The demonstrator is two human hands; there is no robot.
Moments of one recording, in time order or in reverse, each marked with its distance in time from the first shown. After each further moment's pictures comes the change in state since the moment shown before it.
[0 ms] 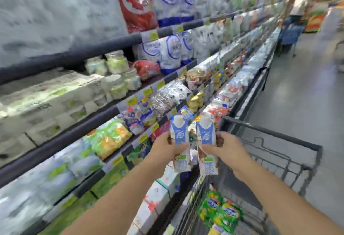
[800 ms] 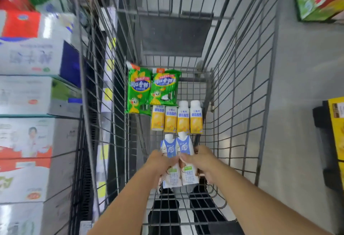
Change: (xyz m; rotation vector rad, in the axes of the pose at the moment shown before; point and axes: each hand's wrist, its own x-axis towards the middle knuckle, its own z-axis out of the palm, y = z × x) left_hand 0.065 -0.512 0.139 0.469 -0.582 -0.998; right_hand -0.079 0.521 0.096 0.366 0.278 1.212
